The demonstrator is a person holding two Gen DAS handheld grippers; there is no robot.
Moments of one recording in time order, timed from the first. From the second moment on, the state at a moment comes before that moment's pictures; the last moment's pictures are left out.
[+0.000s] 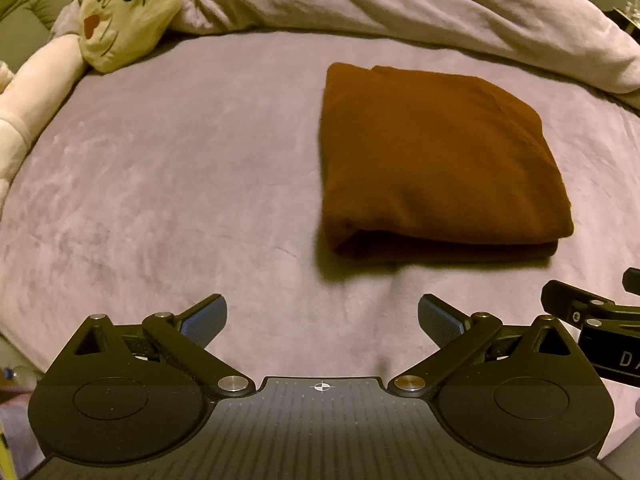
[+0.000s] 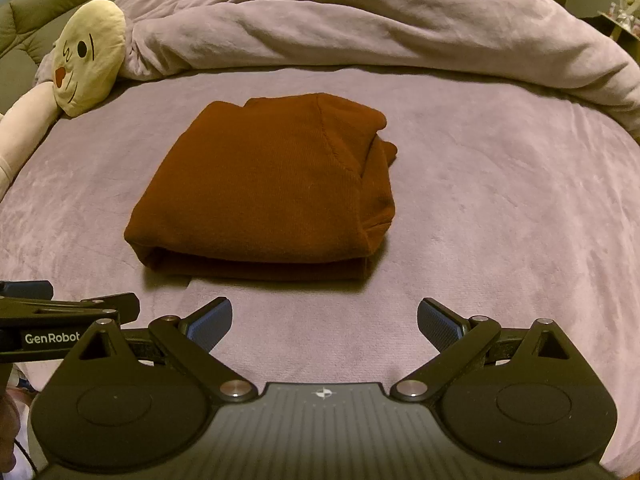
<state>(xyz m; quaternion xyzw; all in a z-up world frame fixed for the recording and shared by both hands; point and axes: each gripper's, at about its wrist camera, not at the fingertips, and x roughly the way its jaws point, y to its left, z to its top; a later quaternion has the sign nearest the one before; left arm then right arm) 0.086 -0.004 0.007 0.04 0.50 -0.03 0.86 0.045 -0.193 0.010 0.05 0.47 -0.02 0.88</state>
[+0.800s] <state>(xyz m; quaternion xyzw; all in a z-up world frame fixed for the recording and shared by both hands) 0.086 -0.003 0.006 0.04 0.50 -0.03 0.86 0.045 -0.194 0.011 0.05 0.47 -0.02 0.88</state>
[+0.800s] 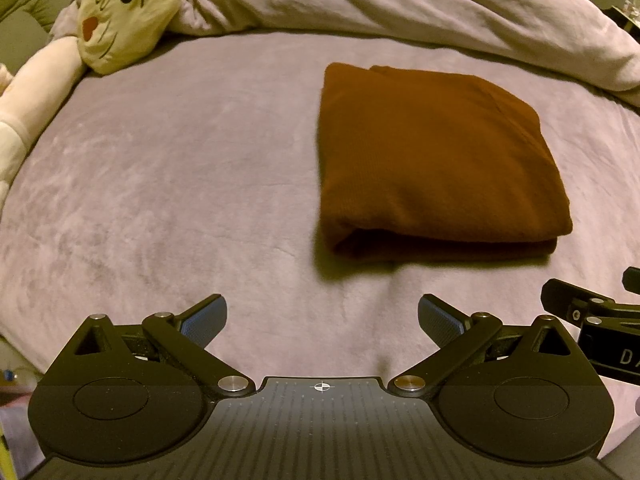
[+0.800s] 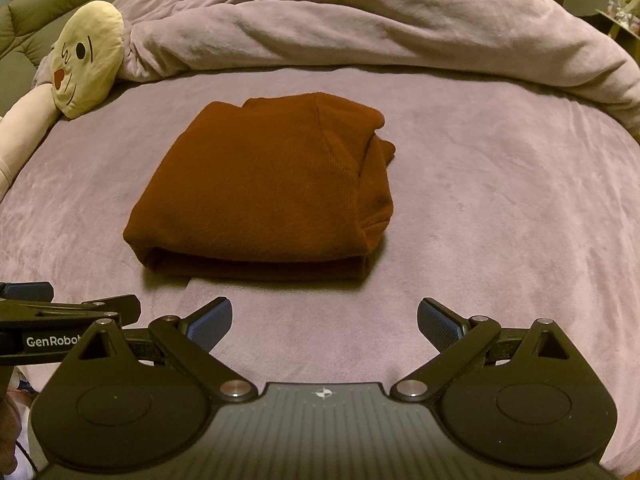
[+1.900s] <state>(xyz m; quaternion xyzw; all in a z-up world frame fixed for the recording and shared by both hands) 0.083 -0.003 0.006 0.03 0.50 -0.03 0.86 0.042 -0.193 0.010 0.06 0.46 -0.02 0.88</state>
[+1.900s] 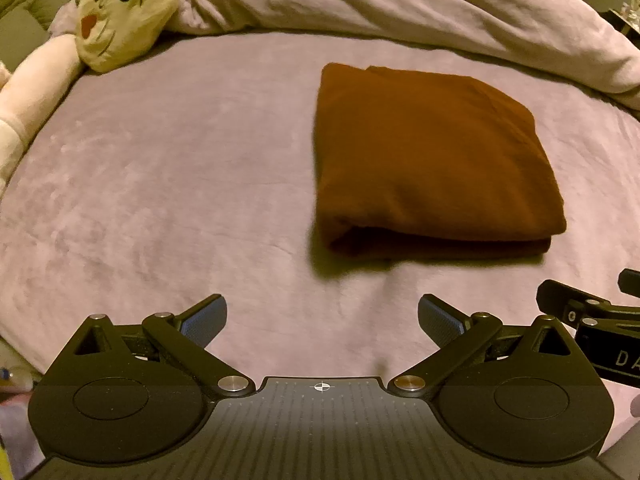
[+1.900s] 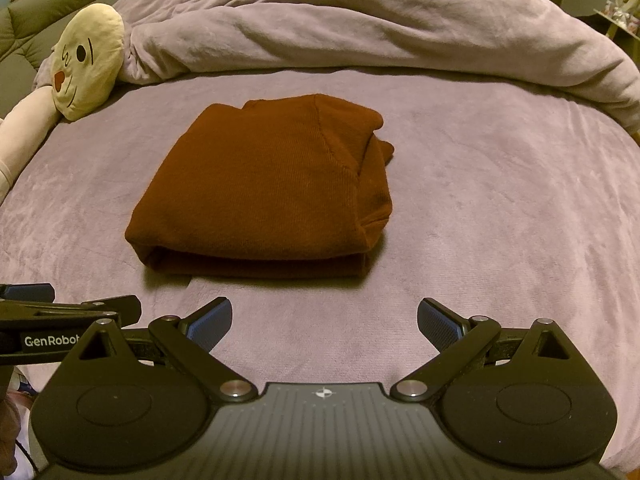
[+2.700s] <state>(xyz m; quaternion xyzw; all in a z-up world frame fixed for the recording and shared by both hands) 0.080 -0.008 0.006 0.05 0.50 -0.03 0.87 0.039 -0.195 0.011 0.05 0.46 -0.03 0.89</state>
